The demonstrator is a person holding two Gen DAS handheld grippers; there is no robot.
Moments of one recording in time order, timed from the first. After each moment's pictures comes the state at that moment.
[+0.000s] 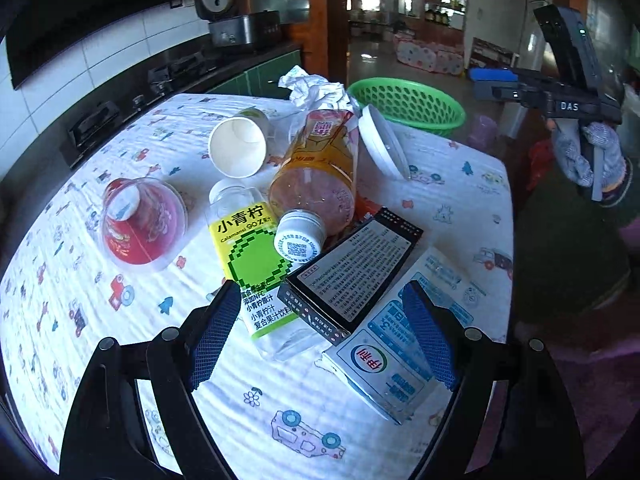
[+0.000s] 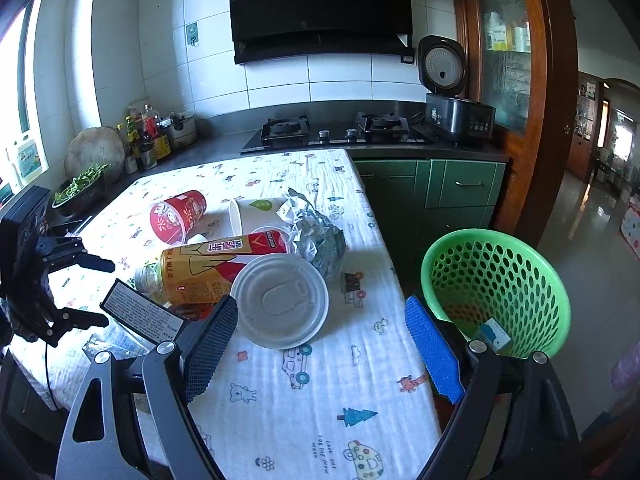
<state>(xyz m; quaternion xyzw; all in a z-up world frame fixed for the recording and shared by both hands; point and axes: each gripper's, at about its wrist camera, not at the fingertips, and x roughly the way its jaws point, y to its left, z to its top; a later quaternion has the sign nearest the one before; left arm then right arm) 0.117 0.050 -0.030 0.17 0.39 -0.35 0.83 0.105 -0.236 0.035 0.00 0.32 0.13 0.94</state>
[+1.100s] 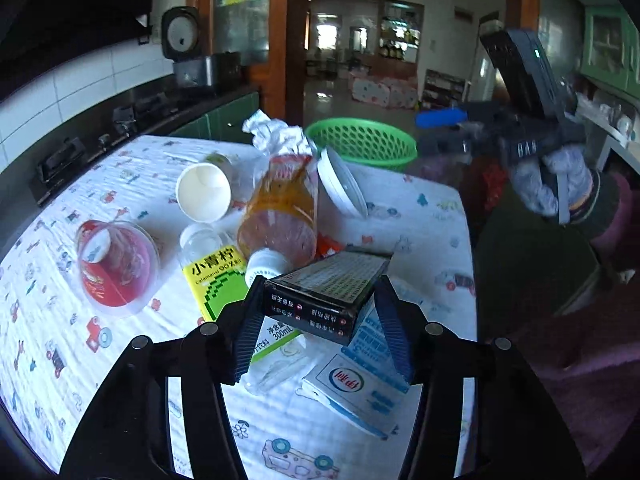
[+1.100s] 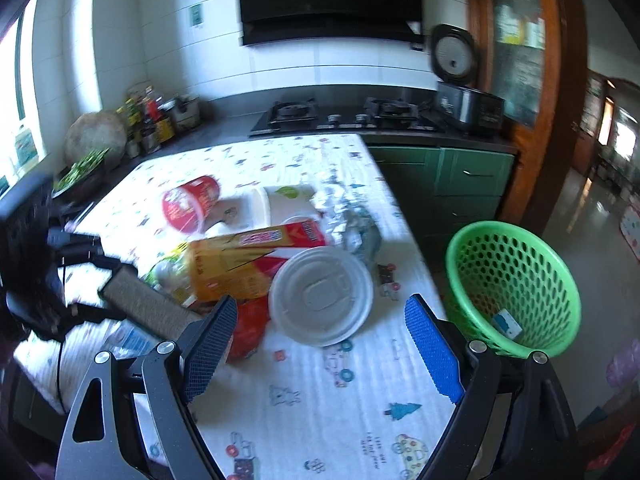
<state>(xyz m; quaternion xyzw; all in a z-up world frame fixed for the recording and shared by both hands) 0.105 0.061 -0.016 0.13 0.32 -0.43 0.84 0.101 -0.181 0.034 -0.03 0.35 0.15 0.93</state>
